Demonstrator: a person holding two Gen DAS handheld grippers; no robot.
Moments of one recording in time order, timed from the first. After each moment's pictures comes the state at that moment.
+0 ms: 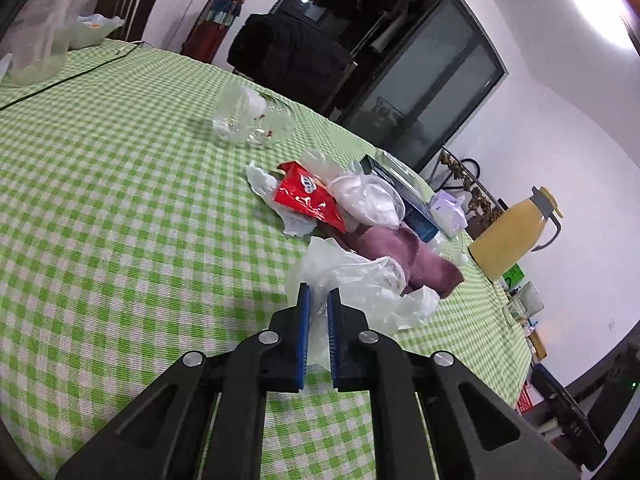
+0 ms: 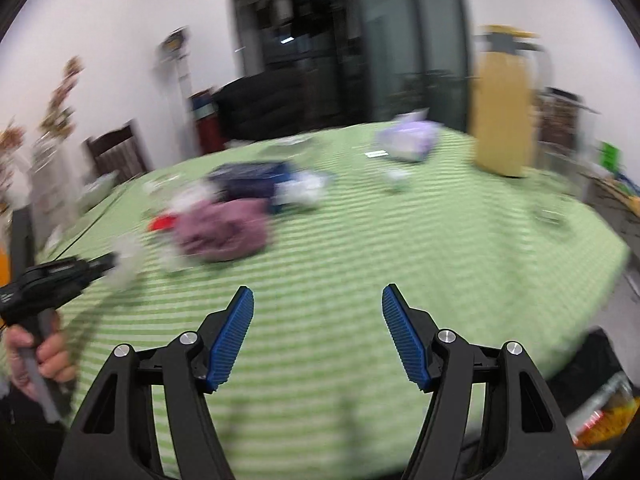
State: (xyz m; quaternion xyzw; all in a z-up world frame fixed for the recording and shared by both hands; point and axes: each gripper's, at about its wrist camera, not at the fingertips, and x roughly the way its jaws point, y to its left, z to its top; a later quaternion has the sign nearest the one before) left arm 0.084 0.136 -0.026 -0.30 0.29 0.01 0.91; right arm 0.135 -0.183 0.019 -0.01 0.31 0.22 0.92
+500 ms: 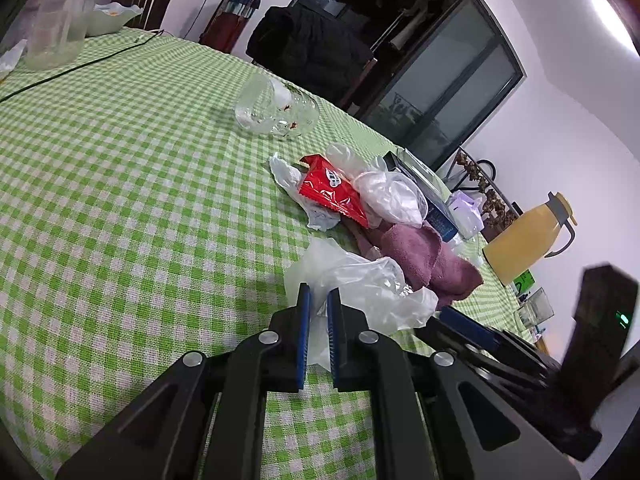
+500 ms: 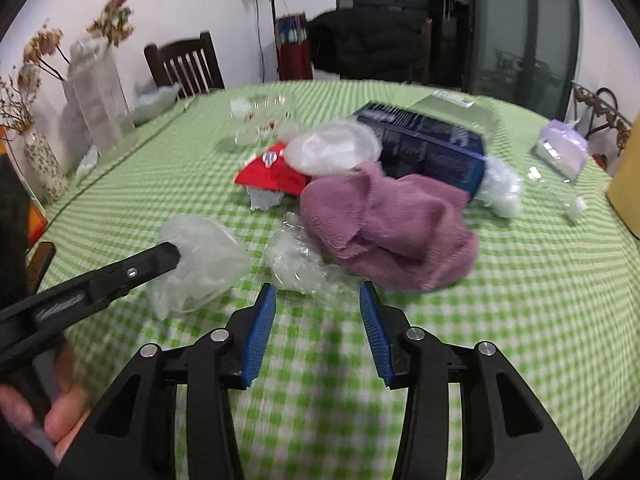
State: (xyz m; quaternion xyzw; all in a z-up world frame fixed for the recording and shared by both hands) left arm 0.081 0.145 -0.036 -0.31 0.31 0.04 0.90; right arm 0.191 -0.026 -0.008 -0.10 0.39 0.31 0.86
